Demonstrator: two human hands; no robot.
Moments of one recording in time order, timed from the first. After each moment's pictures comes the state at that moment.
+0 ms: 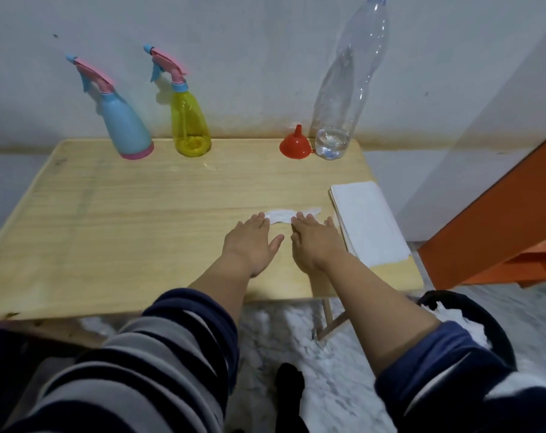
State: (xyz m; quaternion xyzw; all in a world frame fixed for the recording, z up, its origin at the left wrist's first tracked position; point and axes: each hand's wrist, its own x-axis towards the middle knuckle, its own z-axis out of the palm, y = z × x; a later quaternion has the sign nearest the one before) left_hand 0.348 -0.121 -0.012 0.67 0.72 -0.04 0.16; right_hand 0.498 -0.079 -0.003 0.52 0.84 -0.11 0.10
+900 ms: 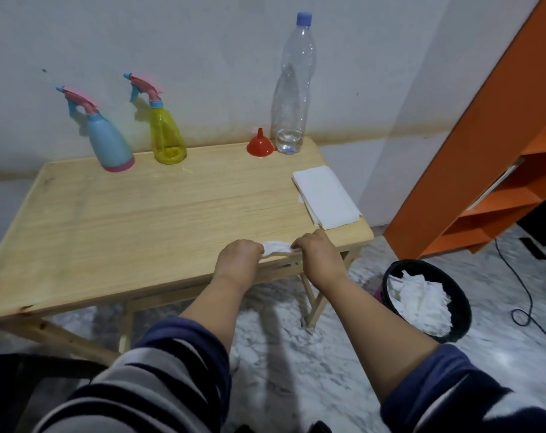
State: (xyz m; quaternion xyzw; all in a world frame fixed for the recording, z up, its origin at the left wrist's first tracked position) left_hand 0.386 -0.230 0.019 0.73 0.68 -0.01 0.08; right_hand 0.561 -0.205 -0.002 0.57 0.80 -0.09 -0.13
